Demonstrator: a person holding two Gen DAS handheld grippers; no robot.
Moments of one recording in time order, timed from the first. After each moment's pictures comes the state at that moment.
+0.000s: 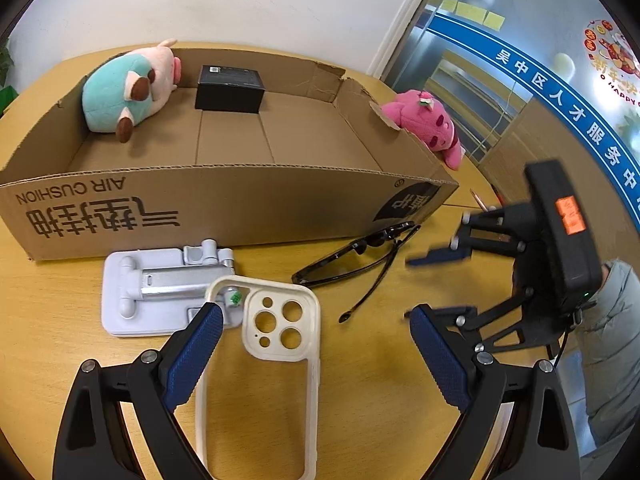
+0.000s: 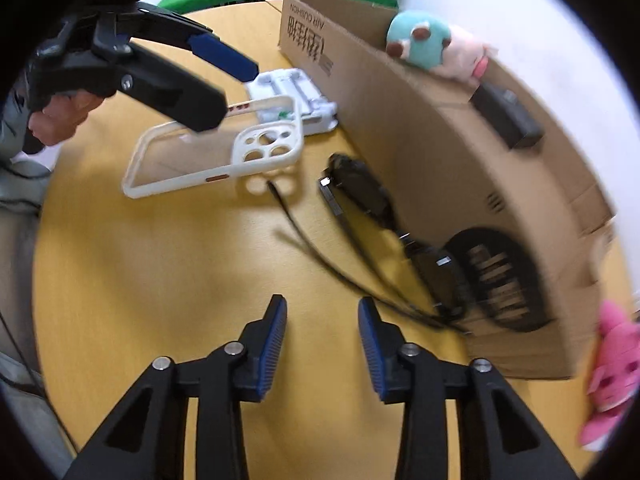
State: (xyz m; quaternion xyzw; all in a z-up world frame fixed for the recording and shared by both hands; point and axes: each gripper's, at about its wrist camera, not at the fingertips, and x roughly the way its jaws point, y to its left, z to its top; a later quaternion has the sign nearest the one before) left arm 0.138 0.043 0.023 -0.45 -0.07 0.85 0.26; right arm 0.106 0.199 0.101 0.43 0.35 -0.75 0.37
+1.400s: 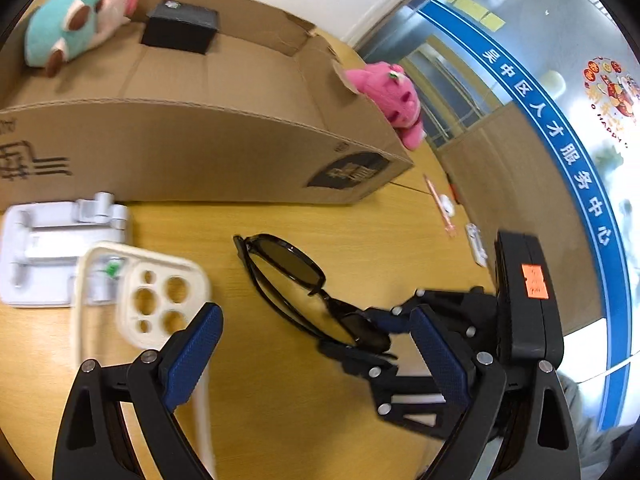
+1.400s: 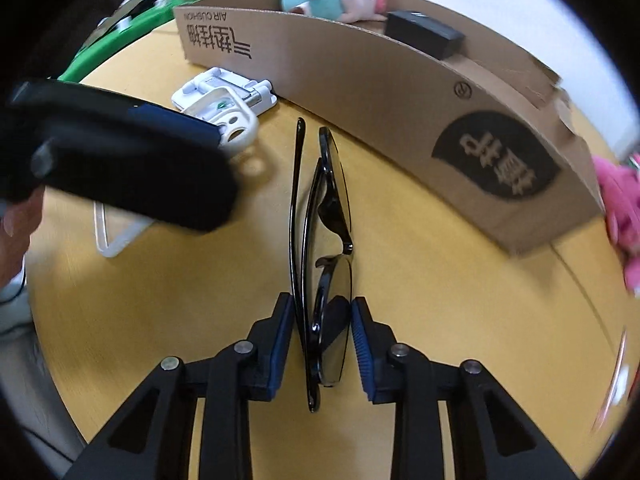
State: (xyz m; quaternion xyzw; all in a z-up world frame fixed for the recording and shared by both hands) left arm 0.124 0.086 0.005 -0.52 -0.16 0.76 0.34; right arm 0.129 0.221 0.094 0.52 0.16 -0.81 0.22
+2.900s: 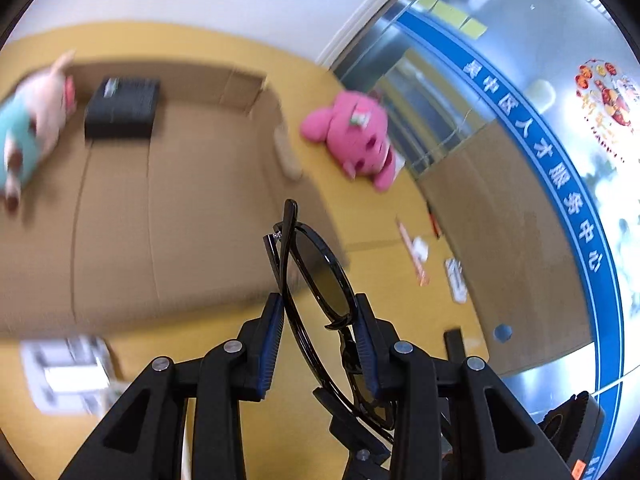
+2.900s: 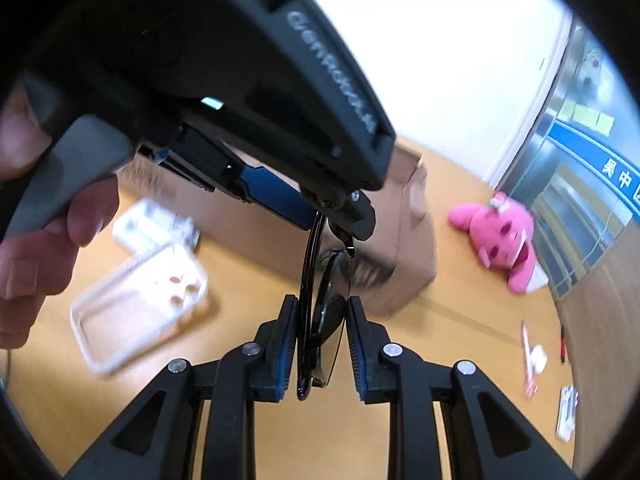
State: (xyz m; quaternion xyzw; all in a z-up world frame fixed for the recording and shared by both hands) left arm 0.058 0.132 0.106 -0.49 -0.14 0.79 0.34; right arm 0.123 0.194 0.186 0.34 0.17 -0.92 0.04
